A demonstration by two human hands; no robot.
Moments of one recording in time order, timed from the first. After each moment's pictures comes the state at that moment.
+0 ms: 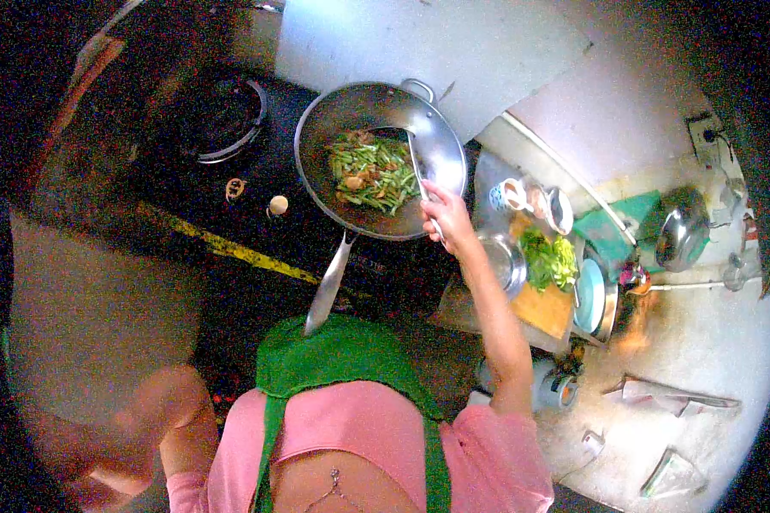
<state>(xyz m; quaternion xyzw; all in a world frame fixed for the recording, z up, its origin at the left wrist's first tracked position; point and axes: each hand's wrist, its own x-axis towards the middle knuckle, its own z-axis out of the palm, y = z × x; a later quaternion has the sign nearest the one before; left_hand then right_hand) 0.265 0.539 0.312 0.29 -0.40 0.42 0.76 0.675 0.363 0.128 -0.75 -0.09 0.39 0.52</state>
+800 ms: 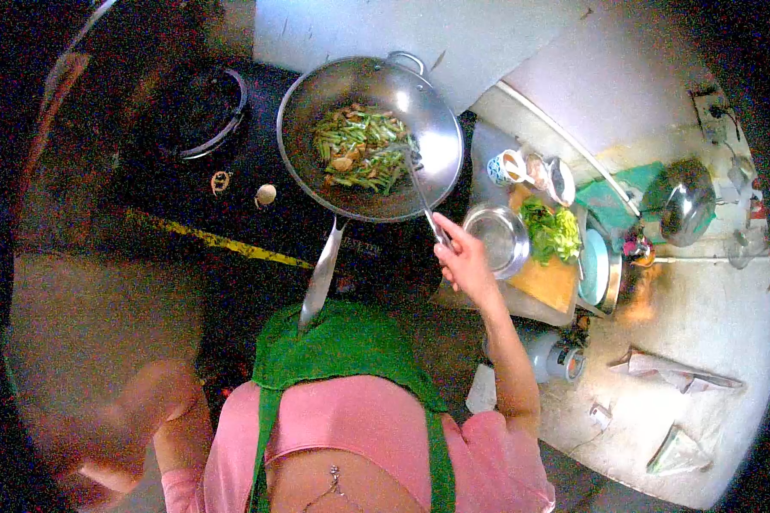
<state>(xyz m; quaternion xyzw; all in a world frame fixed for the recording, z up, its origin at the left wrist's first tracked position) 0.275 0.561 0.306 0.30 -0.38 0.40 0.78 0.609 0.286 0.148 -0.80 -0.17 0.35 0.45</state>
